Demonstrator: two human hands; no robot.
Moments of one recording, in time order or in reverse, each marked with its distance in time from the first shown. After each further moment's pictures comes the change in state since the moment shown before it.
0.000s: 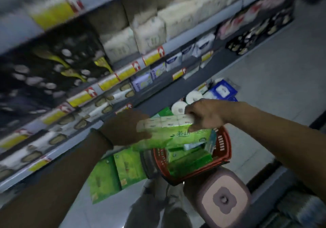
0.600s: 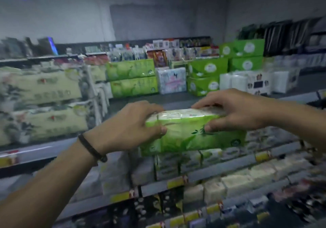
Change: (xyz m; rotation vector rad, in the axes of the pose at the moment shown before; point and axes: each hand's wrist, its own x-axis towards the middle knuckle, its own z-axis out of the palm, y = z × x) left_hand -0.268 0.087 -0.488 0.222 0.790 -0.092; right_hand -0.238 -0.255 -0.459 -0.231 0.750 -0.409
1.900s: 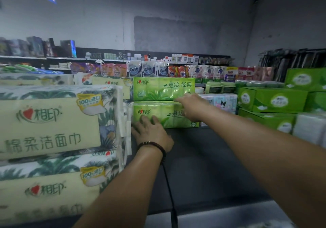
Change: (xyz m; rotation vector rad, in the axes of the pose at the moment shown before) left_hand 0.192 -0.259 0.107 0.146 0.099 -0.814; right_hand 0.441 0.006 0.066 -0.380 0.141 0.143
